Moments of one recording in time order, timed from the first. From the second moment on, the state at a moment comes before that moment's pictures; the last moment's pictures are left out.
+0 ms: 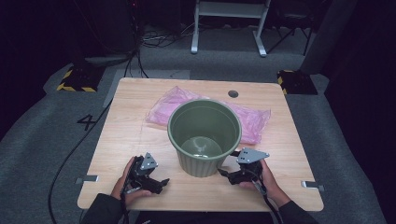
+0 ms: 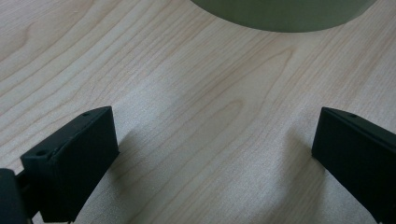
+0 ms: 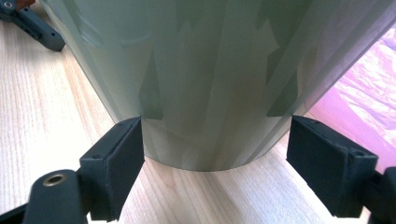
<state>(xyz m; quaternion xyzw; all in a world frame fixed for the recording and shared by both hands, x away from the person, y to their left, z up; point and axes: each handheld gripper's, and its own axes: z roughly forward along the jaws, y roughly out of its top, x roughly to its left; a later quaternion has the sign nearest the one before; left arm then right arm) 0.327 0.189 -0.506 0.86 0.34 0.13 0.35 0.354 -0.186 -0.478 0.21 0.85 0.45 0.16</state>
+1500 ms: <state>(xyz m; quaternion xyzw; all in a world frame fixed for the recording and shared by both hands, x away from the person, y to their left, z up) 0.324 0.153 -0.505 0.87 0.33 0.13 0.35 0.423 -0.274 -0.483 0.30 0.85 0.38 0.21</state>
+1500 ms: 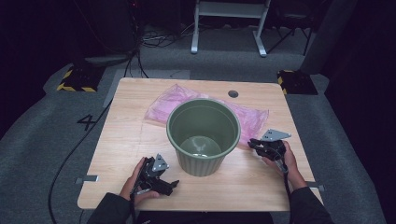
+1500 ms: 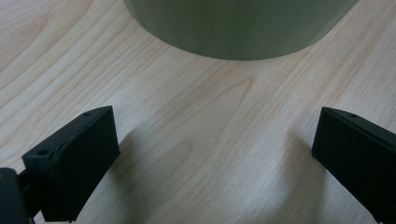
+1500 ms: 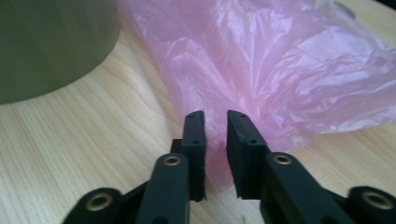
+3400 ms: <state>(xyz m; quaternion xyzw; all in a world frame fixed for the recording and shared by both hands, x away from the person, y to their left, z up) 0.389 0.095 -0.504 0.84 0.41 0.16 0.33 0.366 -0.281 -0.496 0.28 0.87 0.38 0.13</state>
